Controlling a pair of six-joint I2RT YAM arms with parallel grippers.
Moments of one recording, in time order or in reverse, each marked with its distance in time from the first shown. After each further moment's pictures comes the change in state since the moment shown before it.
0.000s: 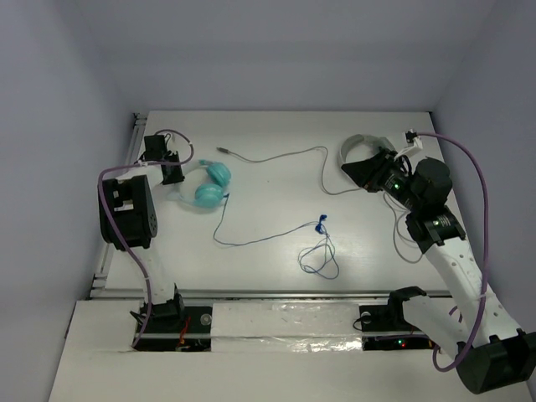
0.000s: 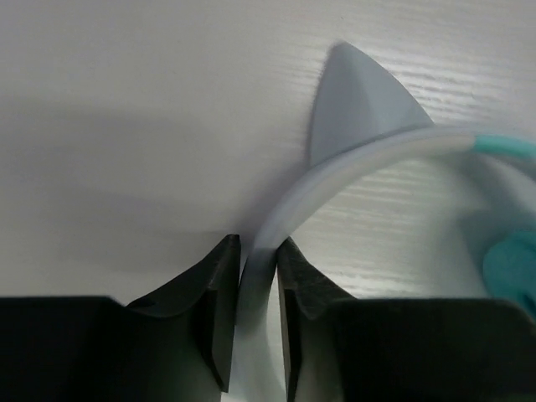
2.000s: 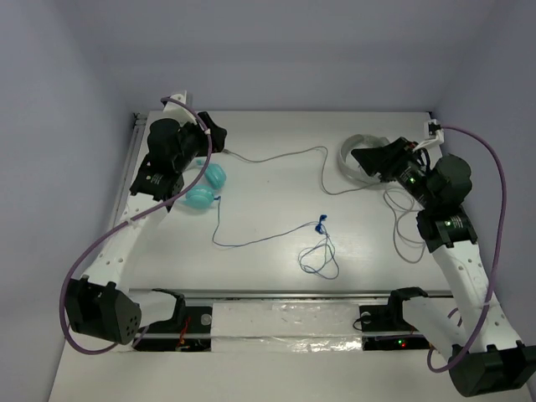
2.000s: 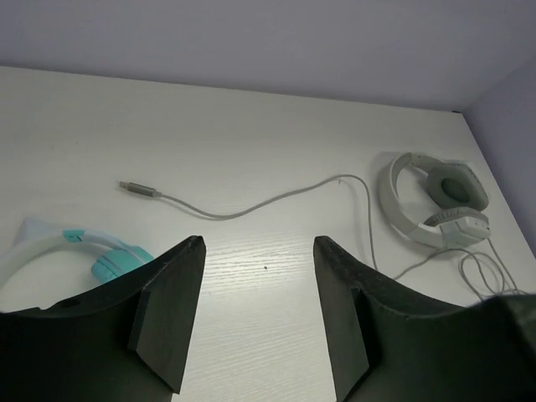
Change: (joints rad) left arm -0.369 -0.718 -0.072 0.062 0.018 -0.289; right arm -0.092 -0.021 0.081 0.028 -0.031 0.027
